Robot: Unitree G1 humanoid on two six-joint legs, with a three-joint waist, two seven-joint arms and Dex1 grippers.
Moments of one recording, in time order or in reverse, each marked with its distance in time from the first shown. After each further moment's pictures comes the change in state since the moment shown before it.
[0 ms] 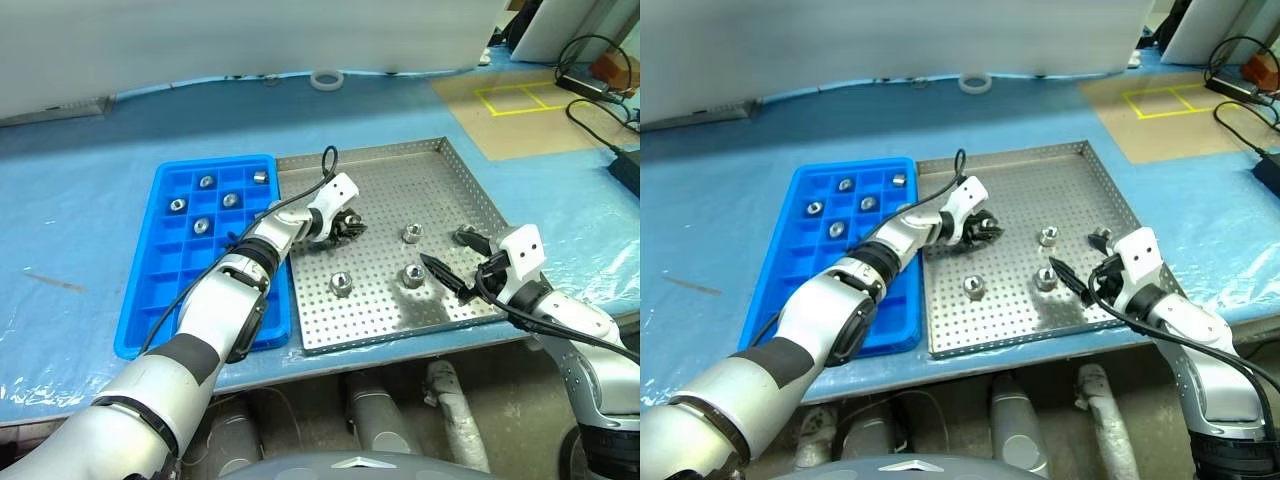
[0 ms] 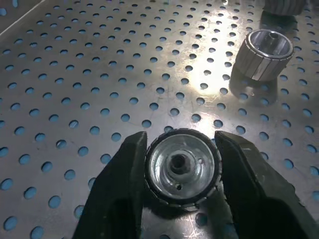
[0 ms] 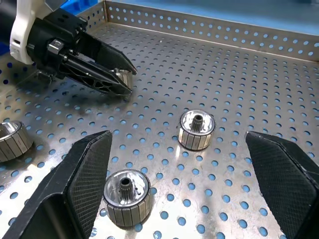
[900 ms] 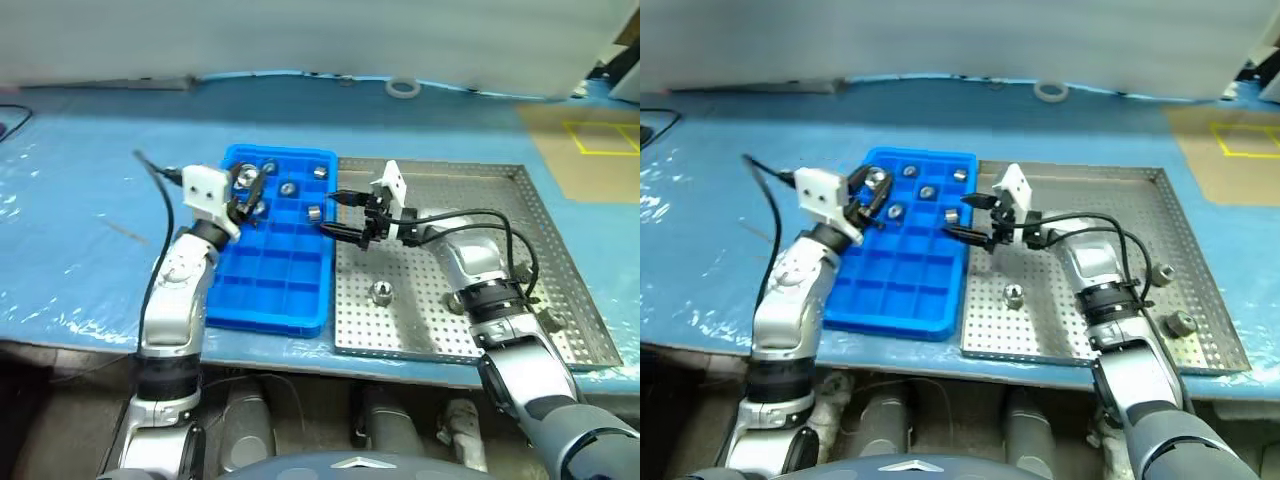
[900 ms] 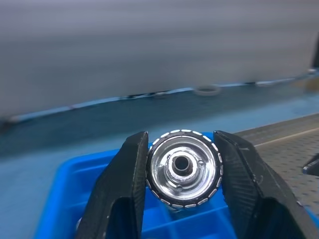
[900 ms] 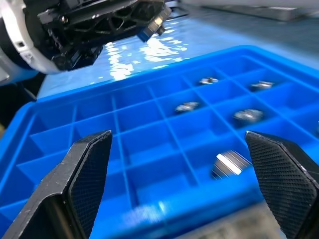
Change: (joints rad) left arm 0.853 0.145 0.270 -1.561 -0.138 0.260 0.437; right arm -0.751 0.254 0.396 0.798 -0.046 -0.190 0.471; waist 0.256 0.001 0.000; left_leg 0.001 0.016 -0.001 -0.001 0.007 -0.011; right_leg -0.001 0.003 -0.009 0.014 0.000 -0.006
